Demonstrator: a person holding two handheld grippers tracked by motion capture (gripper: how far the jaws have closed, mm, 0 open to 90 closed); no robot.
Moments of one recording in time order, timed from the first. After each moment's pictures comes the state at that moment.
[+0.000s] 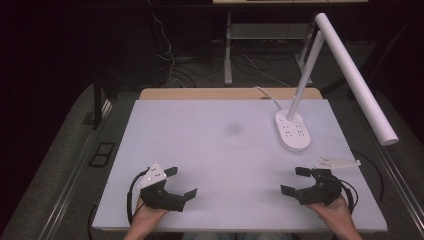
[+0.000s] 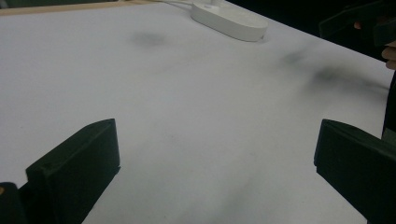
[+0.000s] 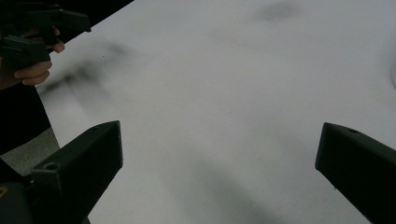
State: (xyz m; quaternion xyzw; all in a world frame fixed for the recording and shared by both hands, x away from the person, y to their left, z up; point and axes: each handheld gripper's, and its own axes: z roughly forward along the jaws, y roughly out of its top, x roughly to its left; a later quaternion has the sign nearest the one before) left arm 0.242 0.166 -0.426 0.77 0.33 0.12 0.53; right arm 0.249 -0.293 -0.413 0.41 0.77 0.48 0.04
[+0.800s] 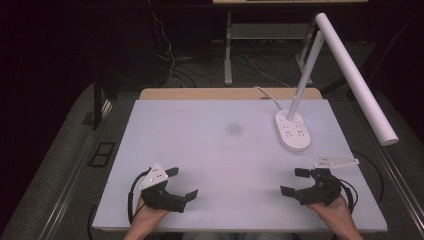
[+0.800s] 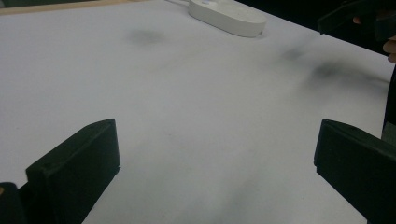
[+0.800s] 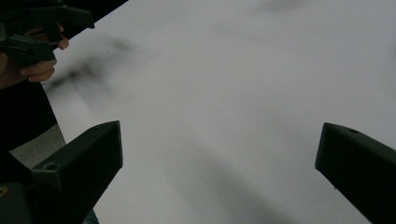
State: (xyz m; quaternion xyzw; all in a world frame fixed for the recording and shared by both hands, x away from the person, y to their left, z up) left arm 0.241 0.164 -0.427 0.78 0.33 0.12 0.53; right arm 0.251 -0.293 -0.413 0.41 0.78 0.48 0.02
